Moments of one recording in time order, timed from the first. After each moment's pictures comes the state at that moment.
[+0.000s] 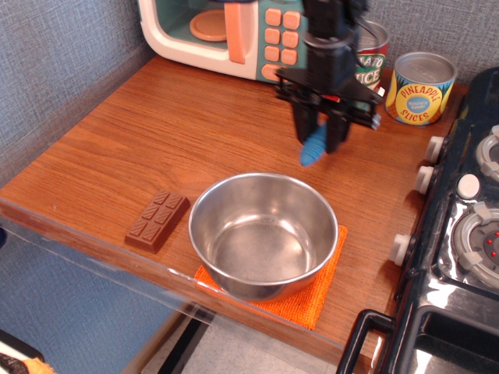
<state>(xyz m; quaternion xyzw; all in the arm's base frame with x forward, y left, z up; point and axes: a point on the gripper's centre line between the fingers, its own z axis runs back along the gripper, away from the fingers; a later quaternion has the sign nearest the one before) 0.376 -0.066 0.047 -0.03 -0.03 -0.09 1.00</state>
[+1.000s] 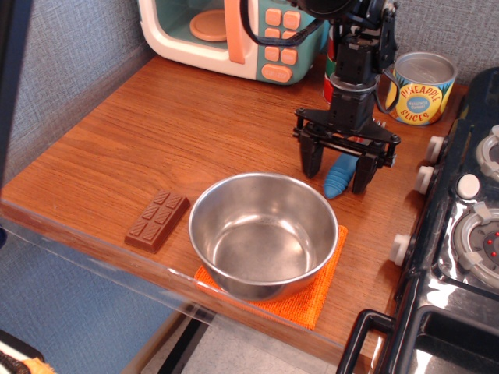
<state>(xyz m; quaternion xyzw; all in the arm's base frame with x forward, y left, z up) 0.373 -0.077 0.015 -0.02 0.02 -0.05 1.00</state>
